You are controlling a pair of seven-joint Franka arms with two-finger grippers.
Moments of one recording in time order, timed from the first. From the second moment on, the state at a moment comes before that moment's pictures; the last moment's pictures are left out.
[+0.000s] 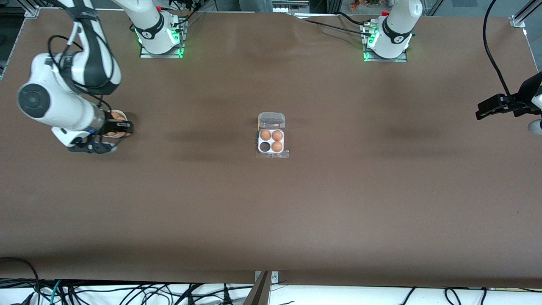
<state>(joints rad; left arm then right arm) 0.09 0.09 -0.03 -1.54 0.04 1.53 -0.03 0.24 0.19 -0.13 -2.00 0.00 1.99 0.13</state>
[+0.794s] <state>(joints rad) 0.09 0.09 -0.03 -1.53 0.04 1.53 -0.03 0.65 0.55 -0.08 -1.61 0.11 2.00 0.88</state>
